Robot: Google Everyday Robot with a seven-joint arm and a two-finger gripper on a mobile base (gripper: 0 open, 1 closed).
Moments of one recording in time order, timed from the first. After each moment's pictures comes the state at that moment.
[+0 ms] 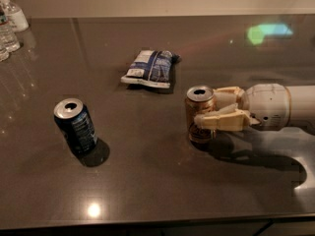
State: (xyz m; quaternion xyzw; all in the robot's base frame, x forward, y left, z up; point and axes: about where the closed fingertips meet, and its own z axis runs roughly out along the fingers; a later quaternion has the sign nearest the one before) arm 0.459 -0.107 0.904 -0.48 0.60 0.42 0.48
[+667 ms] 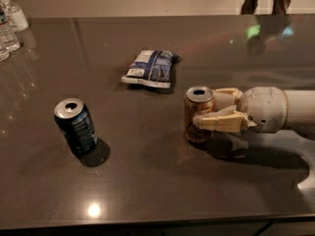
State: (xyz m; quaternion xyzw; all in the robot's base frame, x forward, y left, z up) arm 0.461 -0.104 0.901 -0.47 0.58 0.43 0.50
